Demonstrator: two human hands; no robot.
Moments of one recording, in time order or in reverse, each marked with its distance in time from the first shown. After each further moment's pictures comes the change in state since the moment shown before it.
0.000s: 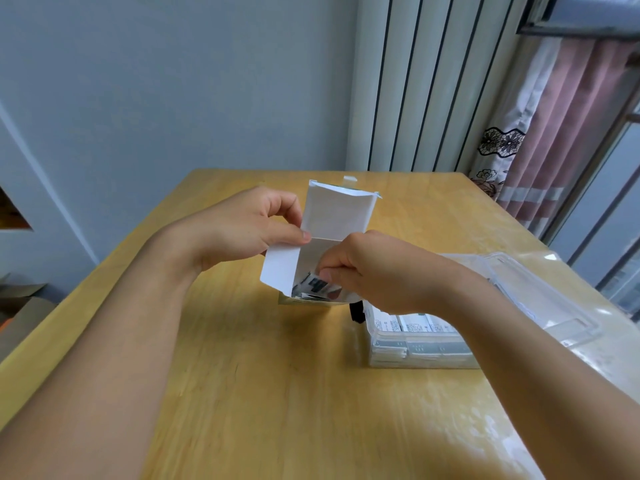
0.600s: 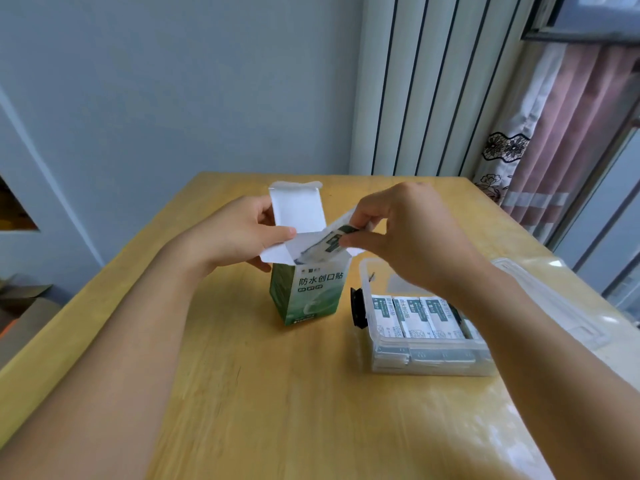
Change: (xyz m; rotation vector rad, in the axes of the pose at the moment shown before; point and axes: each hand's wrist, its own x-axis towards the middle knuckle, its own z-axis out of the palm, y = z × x) left_hand 0.008 -0.019 -0.001 -0.041 0.136 -0.101; right_hand -0.001 0.015 -0.021 -0.047 0.571 -0.068
